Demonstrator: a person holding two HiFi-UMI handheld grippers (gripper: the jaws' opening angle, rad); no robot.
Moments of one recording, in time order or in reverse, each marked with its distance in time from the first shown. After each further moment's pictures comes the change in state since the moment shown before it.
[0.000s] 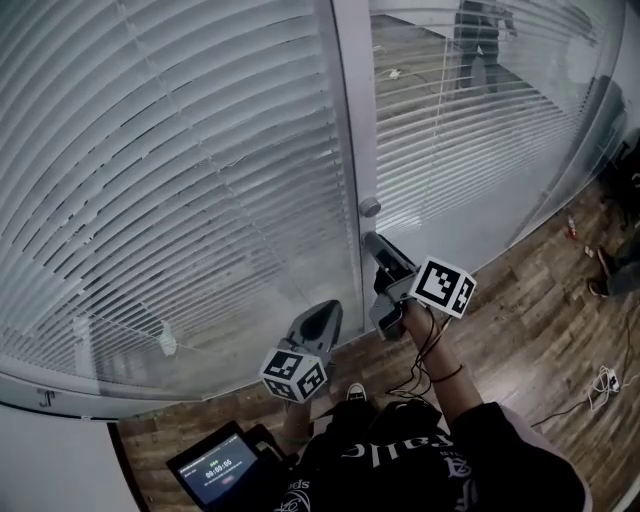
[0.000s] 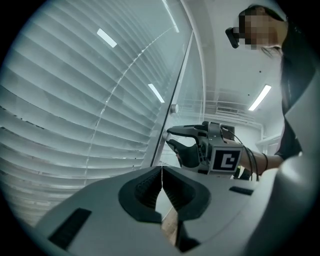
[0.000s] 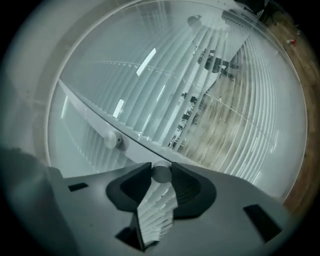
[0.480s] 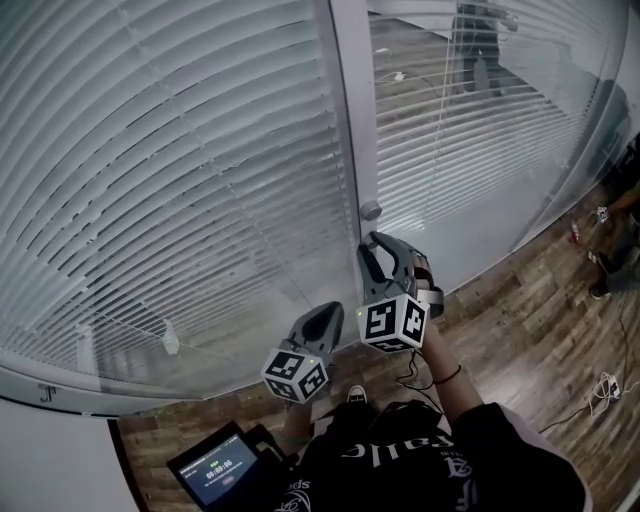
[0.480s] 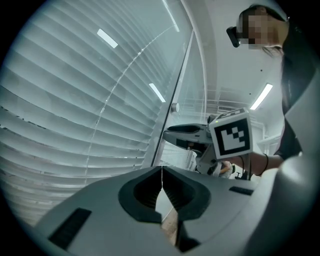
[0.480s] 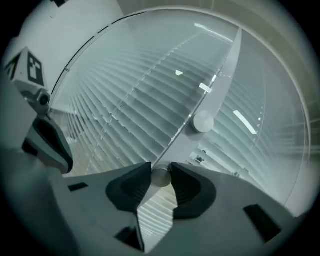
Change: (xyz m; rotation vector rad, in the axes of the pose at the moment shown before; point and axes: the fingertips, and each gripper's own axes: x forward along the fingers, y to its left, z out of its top) left arm 0.000 0.003 -0.003 0.000 0.005 0.018; right arm 0.008 0.019 -0.024 -1.661 0.153 -0.339
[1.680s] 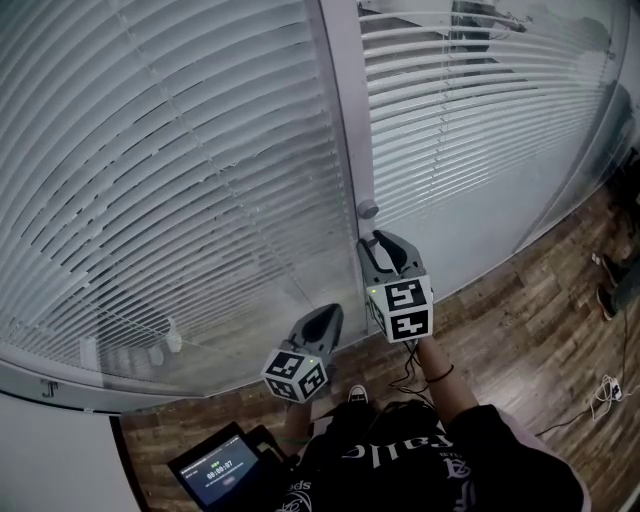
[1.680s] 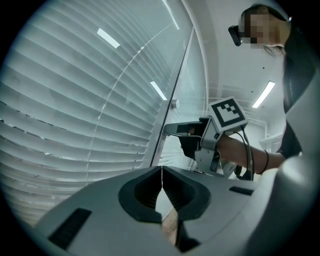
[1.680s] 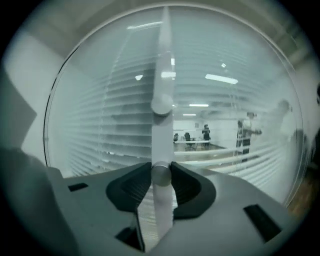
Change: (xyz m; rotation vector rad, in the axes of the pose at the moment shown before) left arm 0.000 -0.005 -0.008 0.000 0.026 0.022; right arm 0.003 -0.013 -0.013 0.625 -0.031 0.099
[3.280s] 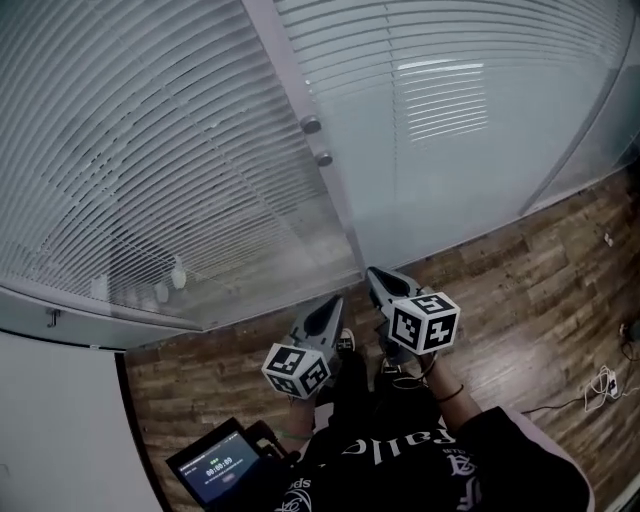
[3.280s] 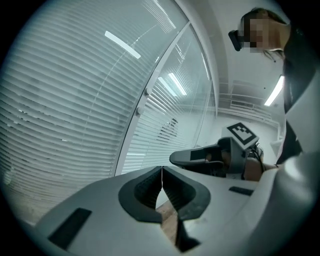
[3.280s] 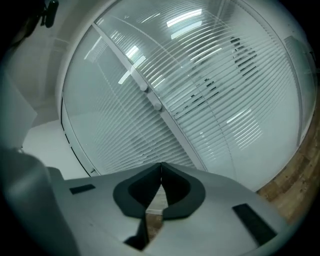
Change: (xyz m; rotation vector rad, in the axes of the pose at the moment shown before) left arm -0.042 -0.170 -0.095 -0.079 0.038 0.144; right arm -0.205 0.003 -0.151 0.550 0.239 0.331
